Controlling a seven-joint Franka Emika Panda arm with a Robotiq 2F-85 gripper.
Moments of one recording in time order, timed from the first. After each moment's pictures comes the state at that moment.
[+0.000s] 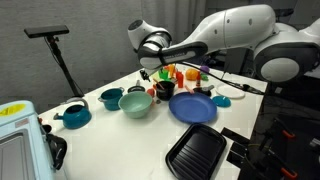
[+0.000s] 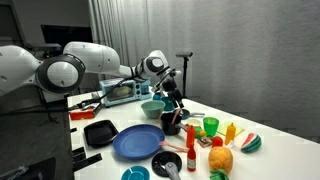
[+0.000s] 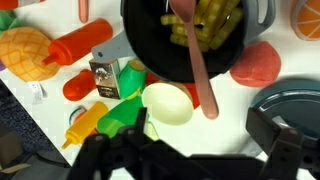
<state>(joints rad) 0.29 1.18 -0.23 -0.62 -0.29 1.86 0.57</state>
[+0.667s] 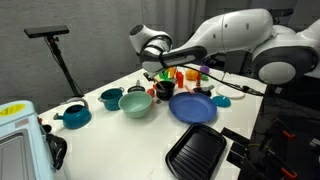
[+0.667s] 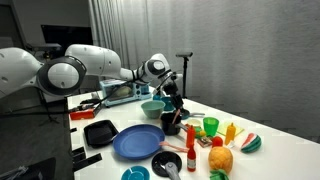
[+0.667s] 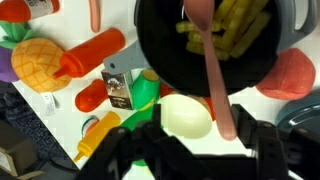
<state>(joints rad) 0.28 1.21 -0.26 -0.62 -0.29 1.84 0.60</state>
